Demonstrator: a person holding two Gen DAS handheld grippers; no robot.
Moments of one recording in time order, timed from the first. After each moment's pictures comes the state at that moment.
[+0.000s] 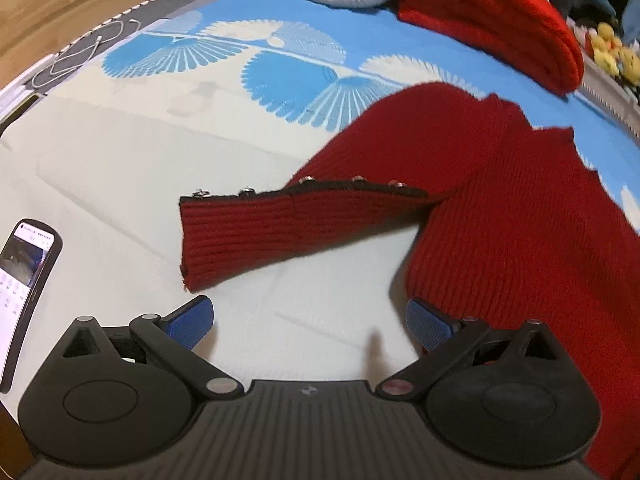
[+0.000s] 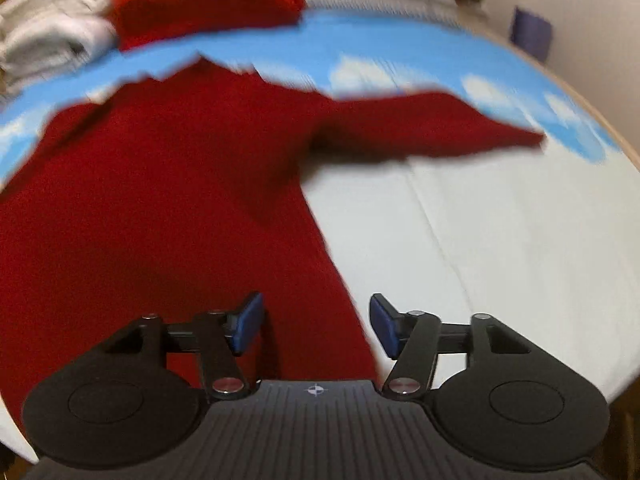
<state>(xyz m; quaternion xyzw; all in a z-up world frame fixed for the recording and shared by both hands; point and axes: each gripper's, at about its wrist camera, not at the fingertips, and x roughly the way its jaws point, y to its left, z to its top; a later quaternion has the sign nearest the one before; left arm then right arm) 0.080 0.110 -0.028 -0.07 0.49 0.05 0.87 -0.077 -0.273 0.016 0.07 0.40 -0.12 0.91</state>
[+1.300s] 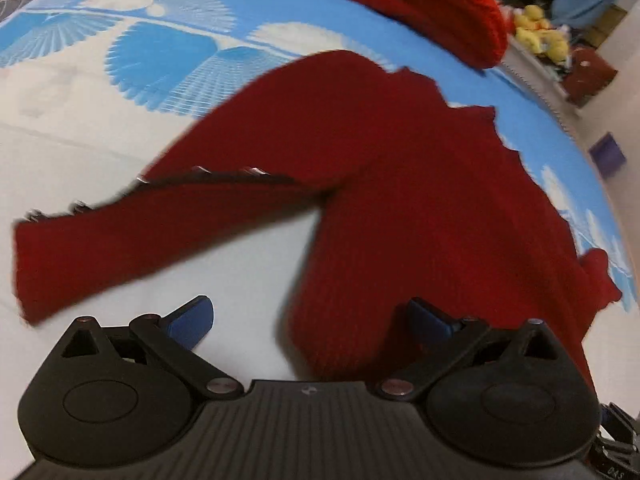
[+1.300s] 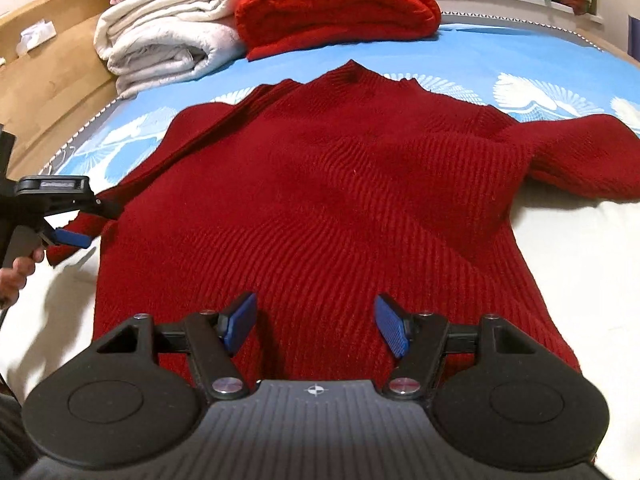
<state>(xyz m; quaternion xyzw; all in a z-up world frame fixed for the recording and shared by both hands) 0.139 0.104 -0.050 -0.13 0.50 -0.10 0.85 -0.004 -0.230 -0.011 0.10 0.41 0.04 0.91</state>
